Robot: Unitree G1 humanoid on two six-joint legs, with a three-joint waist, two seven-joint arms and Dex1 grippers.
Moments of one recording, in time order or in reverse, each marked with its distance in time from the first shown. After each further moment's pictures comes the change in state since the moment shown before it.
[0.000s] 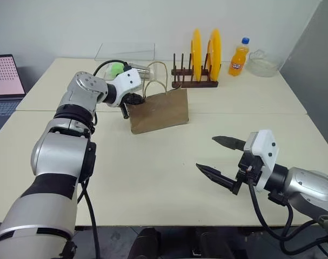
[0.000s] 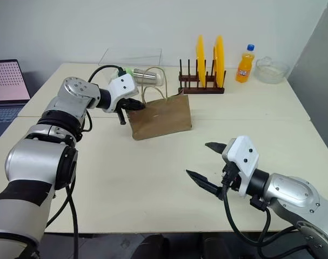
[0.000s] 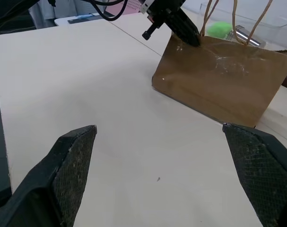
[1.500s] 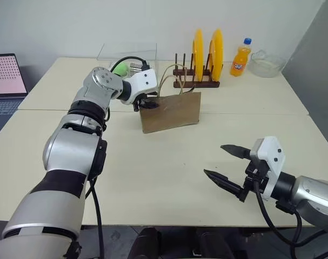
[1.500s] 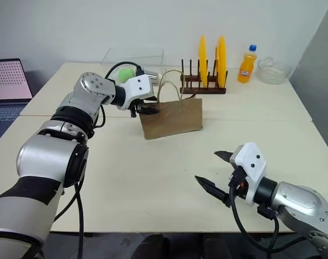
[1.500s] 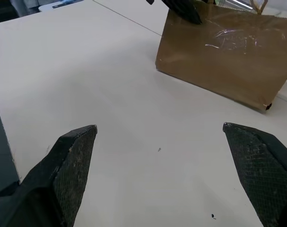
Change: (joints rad) left arm -0.042 -0.072 -0.029 0.005 0.051 -0.058 0.007; right arm 0.105 -0.069 -0.066 -0.020 0.127 0.017 -0.086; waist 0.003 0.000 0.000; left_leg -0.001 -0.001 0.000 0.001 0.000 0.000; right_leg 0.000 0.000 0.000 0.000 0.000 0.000
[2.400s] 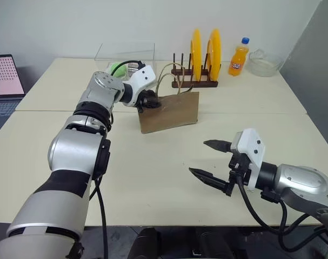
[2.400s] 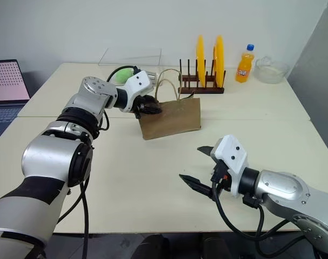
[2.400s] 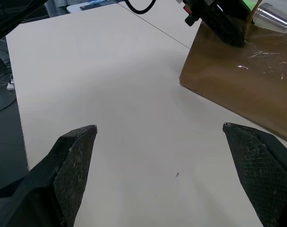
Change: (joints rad) left arm 0.001 -0.040 0.064 0.006 -0.041 0.196 0.029; right arm -0.227 0.025 0.160 0.046 0.011 0.068 -0.030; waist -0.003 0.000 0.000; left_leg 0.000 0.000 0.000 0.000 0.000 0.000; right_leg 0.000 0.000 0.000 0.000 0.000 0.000
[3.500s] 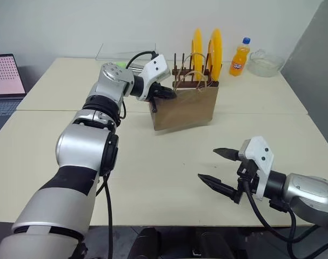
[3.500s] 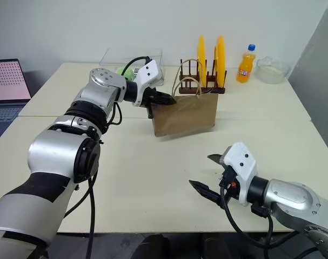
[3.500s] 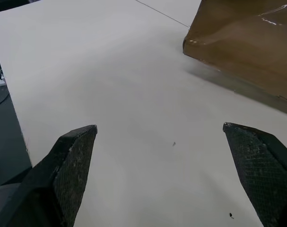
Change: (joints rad) left arm -0.068 -0.078 0.065 0.002 -0.084 -0.044 -0.142; right arm 0.154 -0.063 -0.096 -0.039 0.067 0.000 -0.037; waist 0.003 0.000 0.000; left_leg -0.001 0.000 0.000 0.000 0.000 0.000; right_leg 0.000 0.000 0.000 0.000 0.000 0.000
